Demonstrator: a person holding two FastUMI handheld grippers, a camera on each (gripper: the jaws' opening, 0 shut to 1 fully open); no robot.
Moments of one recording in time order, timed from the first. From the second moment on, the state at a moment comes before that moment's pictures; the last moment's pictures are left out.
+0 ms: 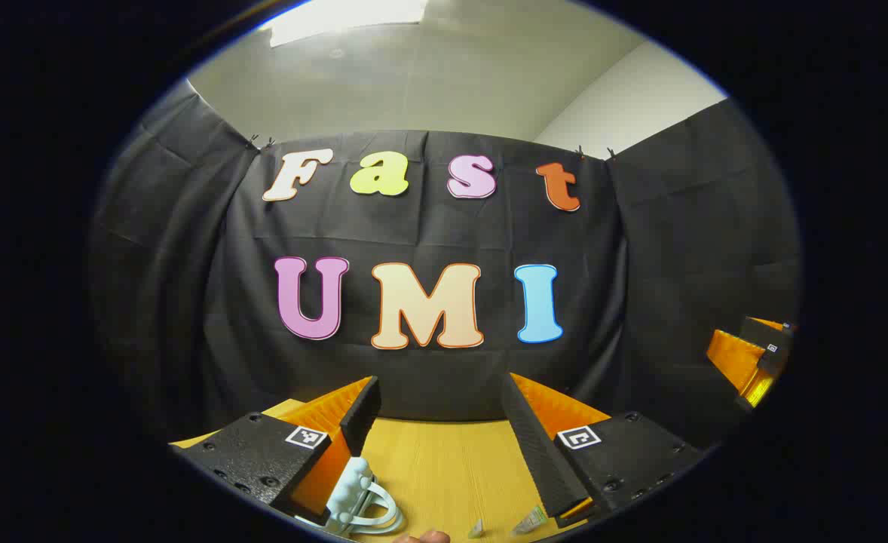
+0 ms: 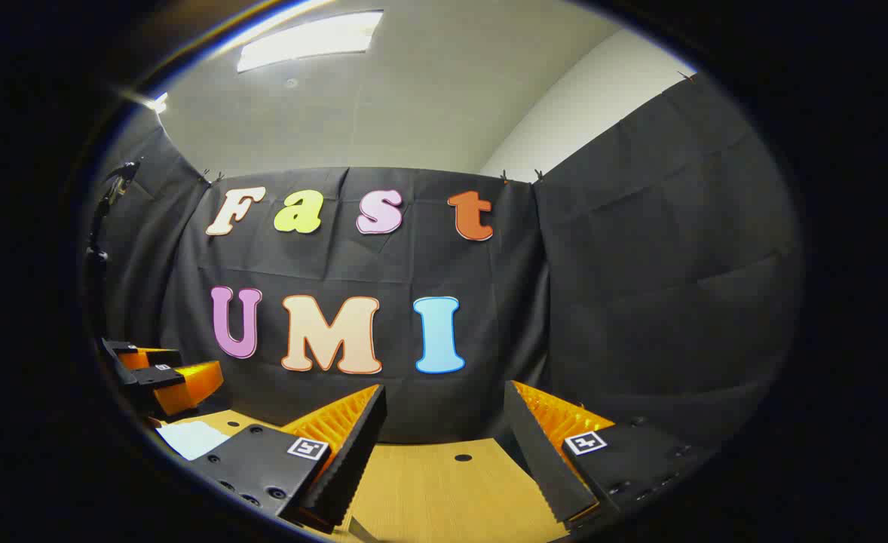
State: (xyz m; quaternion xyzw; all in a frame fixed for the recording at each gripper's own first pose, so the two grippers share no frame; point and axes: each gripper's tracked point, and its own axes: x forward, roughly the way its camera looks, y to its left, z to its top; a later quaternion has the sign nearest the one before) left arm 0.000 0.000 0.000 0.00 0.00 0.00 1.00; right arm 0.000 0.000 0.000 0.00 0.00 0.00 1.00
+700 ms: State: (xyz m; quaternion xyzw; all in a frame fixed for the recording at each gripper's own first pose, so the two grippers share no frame) left arm 0.000 0.012 -0.031 0.03 0.03 0.07 1.00; right arm 0.031 0.003 -0.032 0.01 0.01 0.06 1.00
